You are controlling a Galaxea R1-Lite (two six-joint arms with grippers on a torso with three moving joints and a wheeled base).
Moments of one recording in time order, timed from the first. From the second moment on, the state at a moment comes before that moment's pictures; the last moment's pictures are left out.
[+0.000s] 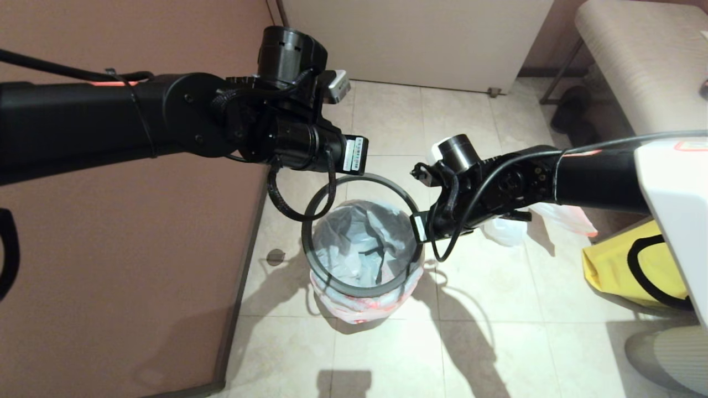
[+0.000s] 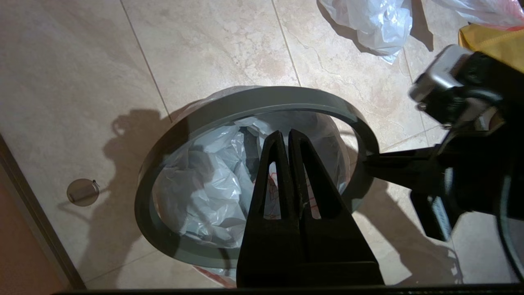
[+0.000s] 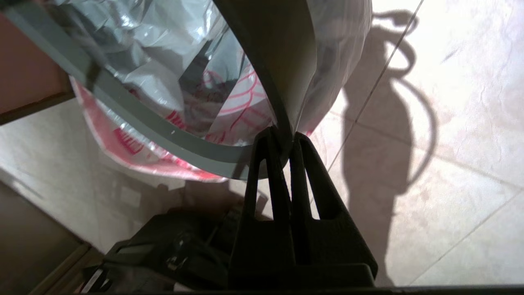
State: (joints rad) left arm -0.60 1.97 -1.89 0.34 0.14 -0.03; right arm 0.54 2.21 -1.97 0.54 -0.02 0.20
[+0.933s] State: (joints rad) left arm -0.59 1.97 -1.90 0.35 0.14 -0.03; right arm 0.60 2.18 -1.96 0.68 -0.02 0.28
